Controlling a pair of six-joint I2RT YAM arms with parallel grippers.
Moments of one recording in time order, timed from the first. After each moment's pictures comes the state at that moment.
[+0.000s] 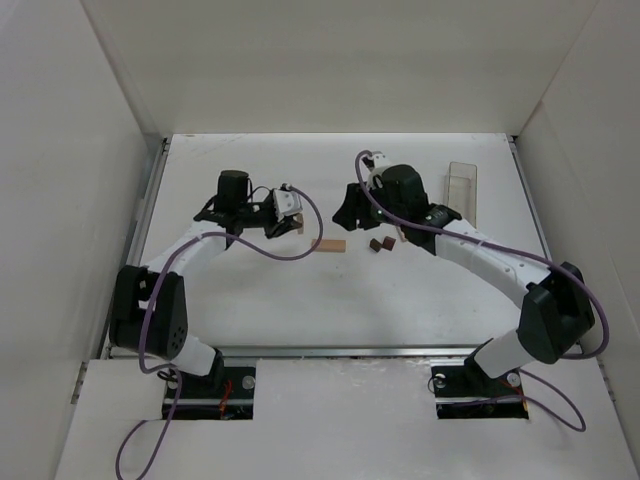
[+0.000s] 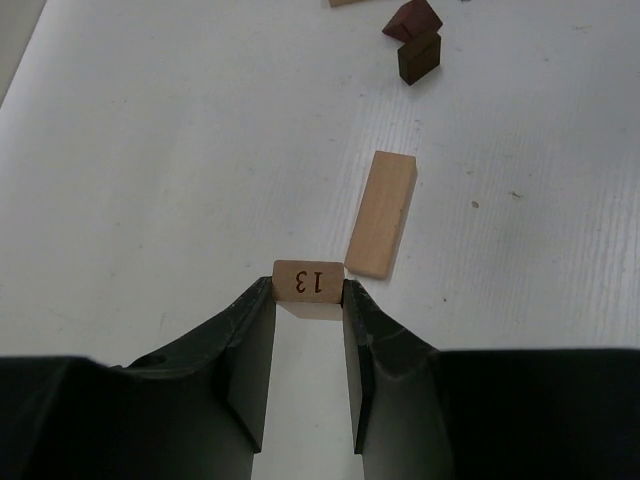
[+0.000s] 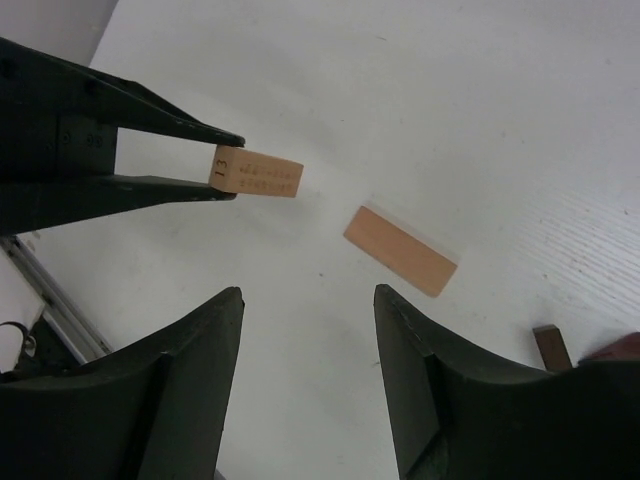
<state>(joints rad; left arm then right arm) -0.26 1.48 0.96 -0.13 0.86 0.80 0.62 1.50 1.17 -0.13 -0.19 0.40</state>
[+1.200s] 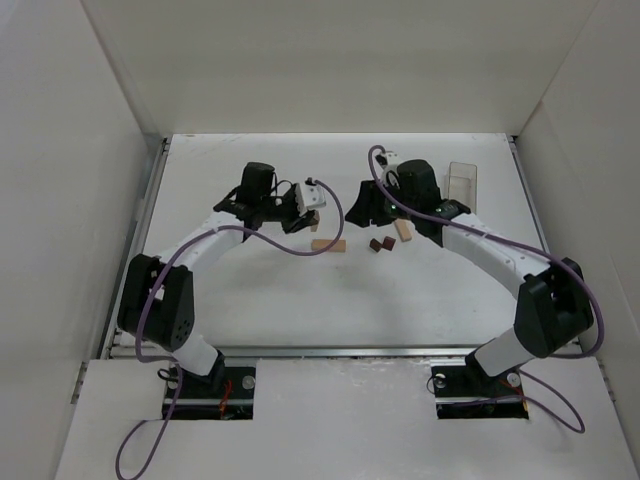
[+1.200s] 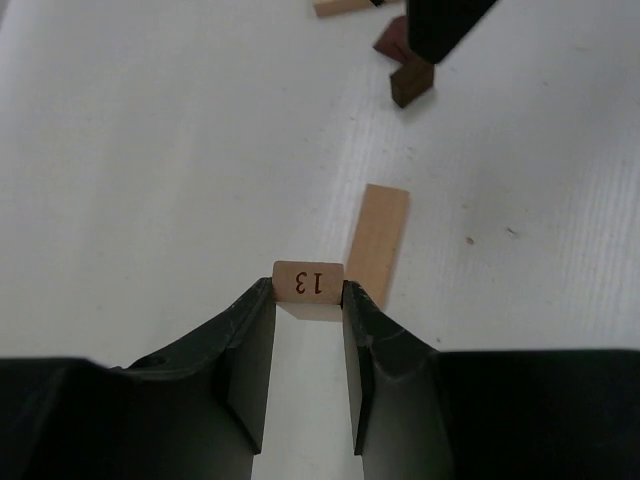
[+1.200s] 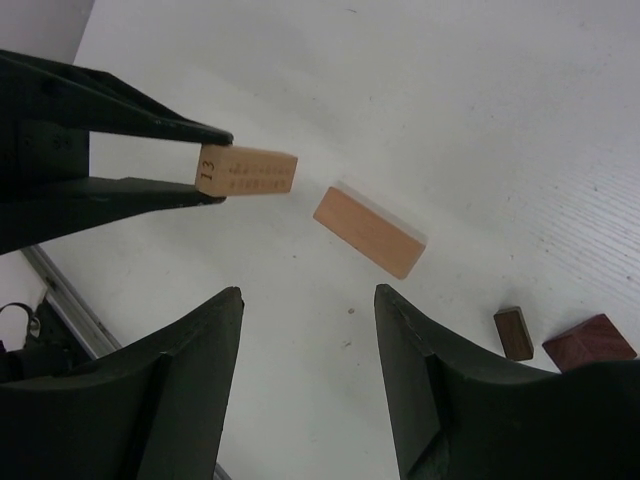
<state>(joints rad) -0.37 1.57 1.09 -0.23 0.74 0.76 0.49 1.52 1.14 -0.15 -0.34 0.38</state>
